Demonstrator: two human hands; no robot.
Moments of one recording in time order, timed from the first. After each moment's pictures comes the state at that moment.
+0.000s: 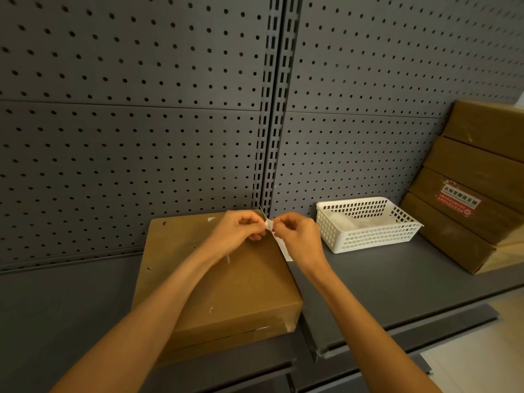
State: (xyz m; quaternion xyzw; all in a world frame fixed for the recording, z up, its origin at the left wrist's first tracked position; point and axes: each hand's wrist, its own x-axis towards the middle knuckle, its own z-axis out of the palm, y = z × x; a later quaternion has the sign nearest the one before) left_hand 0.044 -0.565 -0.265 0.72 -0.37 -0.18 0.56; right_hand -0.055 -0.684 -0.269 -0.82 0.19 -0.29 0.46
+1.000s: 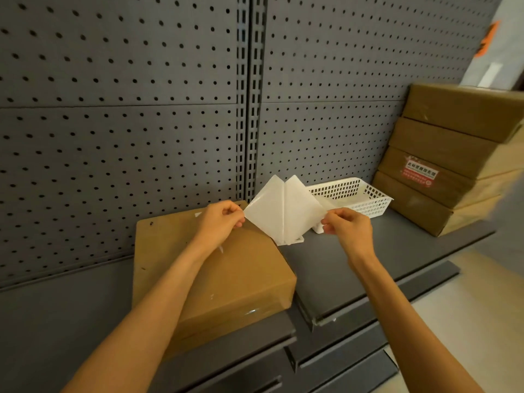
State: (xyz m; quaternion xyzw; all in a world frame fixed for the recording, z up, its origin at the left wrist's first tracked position) left_hand 0.051 -0.563 -0.273 0.75 -0.33 -0.14 0.56; right_hand -0.135 -0.728 -0.267 -0.67 0.38 -0.39 0.50
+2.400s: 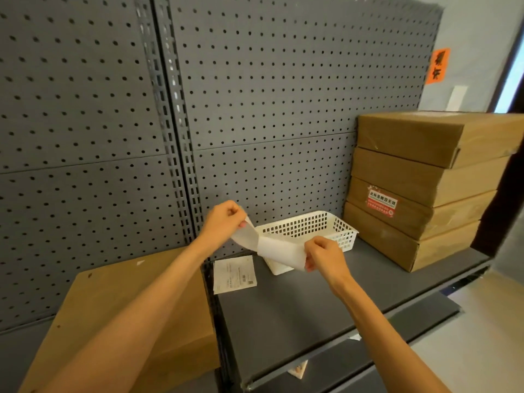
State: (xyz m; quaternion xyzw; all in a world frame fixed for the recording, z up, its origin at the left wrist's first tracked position) left_hand 0.009 -0.709 -0.218 0.77 -0.36 -0.06 0.52; right_hand -0.170 -0.842 -0.273 -0.73 0.32 -0.30 0.53
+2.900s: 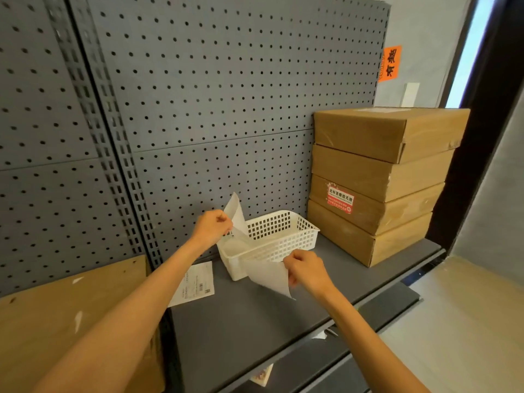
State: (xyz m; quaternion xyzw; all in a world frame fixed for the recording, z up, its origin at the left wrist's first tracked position) left_hand 0.008 -0.796 -0.250 0.82 -0.36 -0.09 0.44; right_hand -0.212 -0.878 -0.290 -0.76 0.33 -0.24 0.50
